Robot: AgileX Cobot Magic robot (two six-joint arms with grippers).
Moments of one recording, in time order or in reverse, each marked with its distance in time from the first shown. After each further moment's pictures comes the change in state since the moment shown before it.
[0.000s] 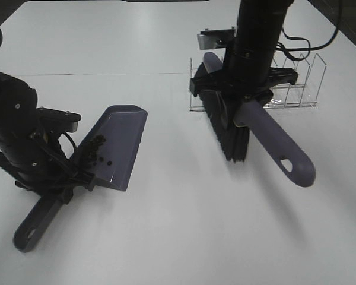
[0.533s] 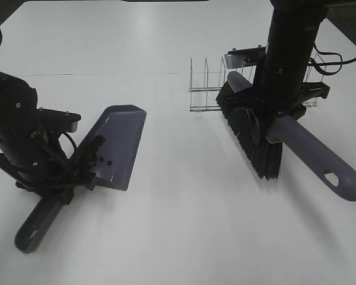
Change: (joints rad) left arm 0.000 0.000 -0.001 -0.018 0.009 0.000; right arm -0.054 -0.038 0.125 -0.027 -0.001 -0.060
